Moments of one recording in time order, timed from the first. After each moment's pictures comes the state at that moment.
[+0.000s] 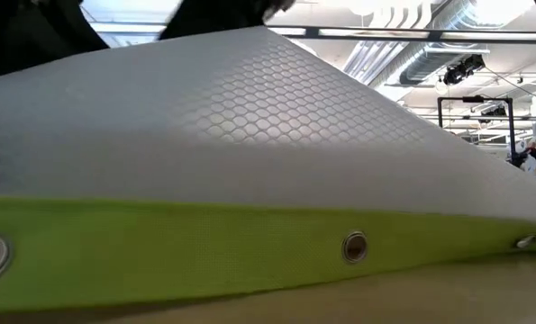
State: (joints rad) left arm -0.85 1.75 0.93 -0.27 -1.16 0.06; right arm 0.28 2.11 1.70 -0.39 0.04 -0.03
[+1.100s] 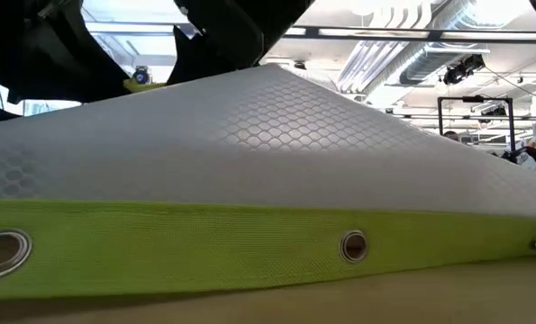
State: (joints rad) left arm -0.85 1.75 0.93 -0.38 -1.19 -0.11; right arm 0.34 2.19 1.72 -0.38 0.38 -0.08
